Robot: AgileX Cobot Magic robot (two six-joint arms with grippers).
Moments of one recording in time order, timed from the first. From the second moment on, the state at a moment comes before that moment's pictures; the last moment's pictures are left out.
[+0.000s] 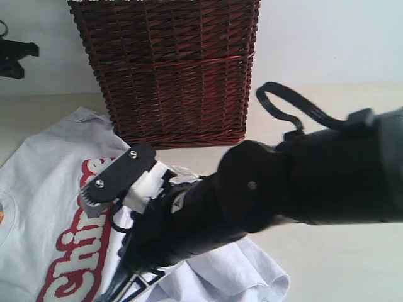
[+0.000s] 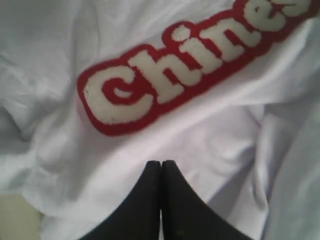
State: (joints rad) left arm 0.14 2.21 -1.90 -0.31 0.70 0.23; right arm 1.00 1.72 -0.93 0.67 0.25 -0.64
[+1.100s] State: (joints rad) left arm -0.19 1.68 -0.94 -0.91 0.48 1.26; right arm 1.13 1.63 -0.69 0.71 0.40 -0.59
